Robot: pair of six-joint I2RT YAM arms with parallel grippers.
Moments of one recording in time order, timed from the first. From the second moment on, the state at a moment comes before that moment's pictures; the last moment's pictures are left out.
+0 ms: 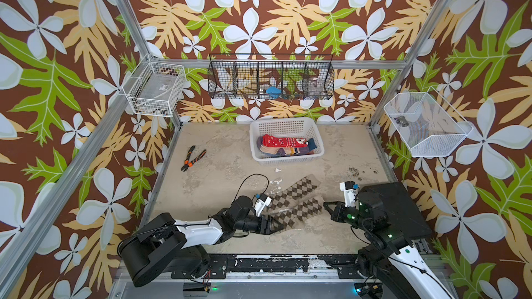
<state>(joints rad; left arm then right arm) -0.81 1.28 0.29 0.42 0.58 -0.87 0.33 0.50 0.34 -0.48 -0.35 0.61</state>
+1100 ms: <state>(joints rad) -0.75 1.27 0.45 0.13 0.08 -0.69 0.60 0.96 0.48 -0.19 -0.33 0.48</state>
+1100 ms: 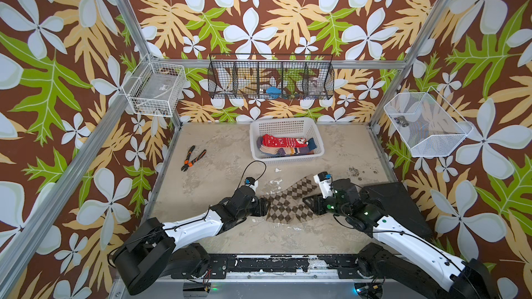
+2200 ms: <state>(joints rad) -0.61 1.71 0.64 0.40 0.11 -0.56 0.82 1.43 0.40 0.18 -0.42 0.52</state>
